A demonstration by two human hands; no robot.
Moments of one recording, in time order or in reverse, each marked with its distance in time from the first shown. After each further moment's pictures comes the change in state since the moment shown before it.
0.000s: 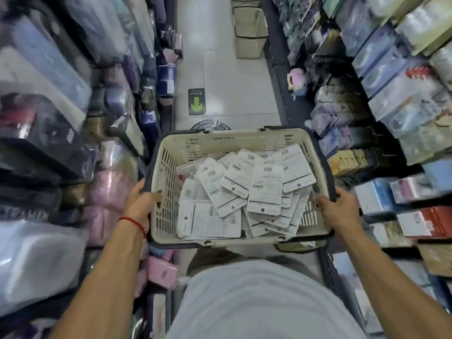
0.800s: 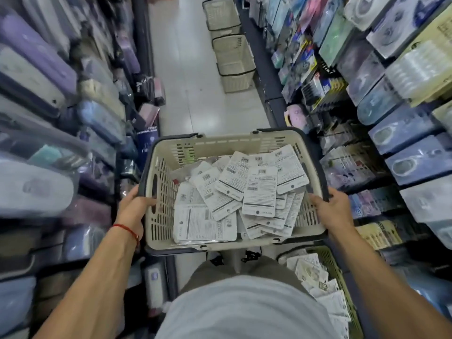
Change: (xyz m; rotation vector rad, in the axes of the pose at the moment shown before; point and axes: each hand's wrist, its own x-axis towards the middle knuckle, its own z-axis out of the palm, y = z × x) left_hand 0.315 0.323 0.218 0.105 -0.026 -0.015; right_hand 0.389 -0.213 0.094 0.116 0.020 0.111
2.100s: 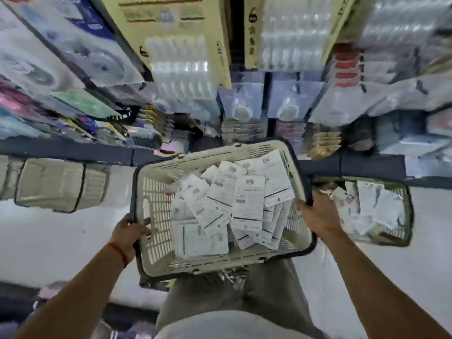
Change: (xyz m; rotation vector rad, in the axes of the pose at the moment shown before) left_hand 0.224 0.176 0.495 0.985 -0.718 0.018; right_hand 0.106 0.089 0.024 0.136 0.510 0.772
